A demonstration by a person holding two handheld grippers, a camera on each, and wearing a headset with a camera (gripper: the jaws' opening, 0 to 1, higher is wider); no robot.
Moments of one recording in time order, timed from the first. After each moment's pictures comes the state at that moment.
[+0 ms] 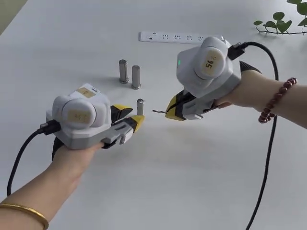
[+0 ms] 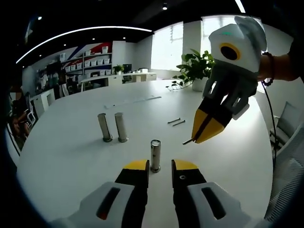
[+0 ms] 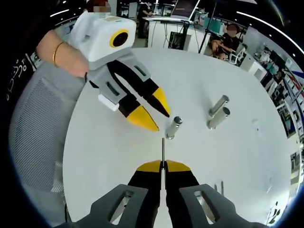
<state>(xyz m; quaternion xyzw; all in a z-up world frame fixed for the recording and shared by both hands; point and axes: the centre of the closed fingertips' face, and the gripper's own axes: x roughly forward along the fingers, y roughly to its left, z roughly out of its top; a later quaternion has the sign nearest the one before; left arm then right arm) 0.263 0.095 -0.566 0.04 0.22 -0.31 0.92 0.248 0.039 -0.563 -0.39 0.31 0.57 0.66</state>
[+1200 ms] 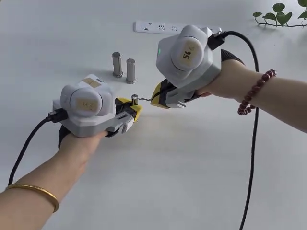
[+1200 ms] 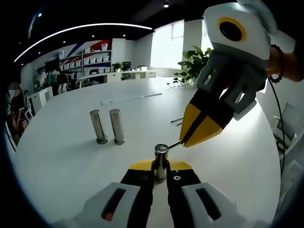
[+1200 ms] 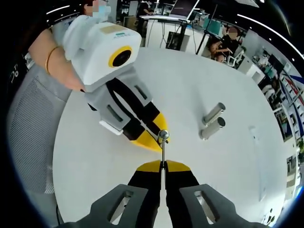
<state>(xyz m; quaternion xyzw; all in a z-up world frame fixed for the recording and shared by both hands) 0.284 0.082 -0.582 0.04 0.23 -0.32 0.92 0.269 0.061 -0.565 -0.39 0.30 0.56 0.67</state>
